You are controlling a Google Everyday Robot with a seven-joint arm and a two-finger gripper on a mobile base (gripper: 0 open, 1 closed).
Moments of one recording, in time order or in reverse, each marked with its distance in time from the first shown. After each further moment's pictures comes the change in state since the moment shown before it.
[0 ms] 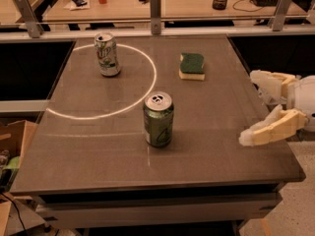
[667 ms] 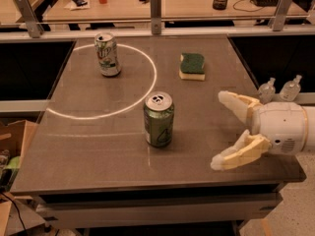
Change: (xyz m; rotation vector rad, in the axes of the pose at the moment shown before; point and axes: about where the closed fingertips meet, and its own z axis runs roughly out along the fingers) arm 0.021 0.044 0.053 -0.127 -0.122 0.020
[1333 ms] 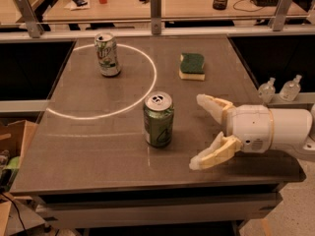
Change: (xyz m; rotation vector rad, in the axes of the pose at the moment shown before) arm 0.018 -0.005 0.046 -0.075 -0.033 -0.033
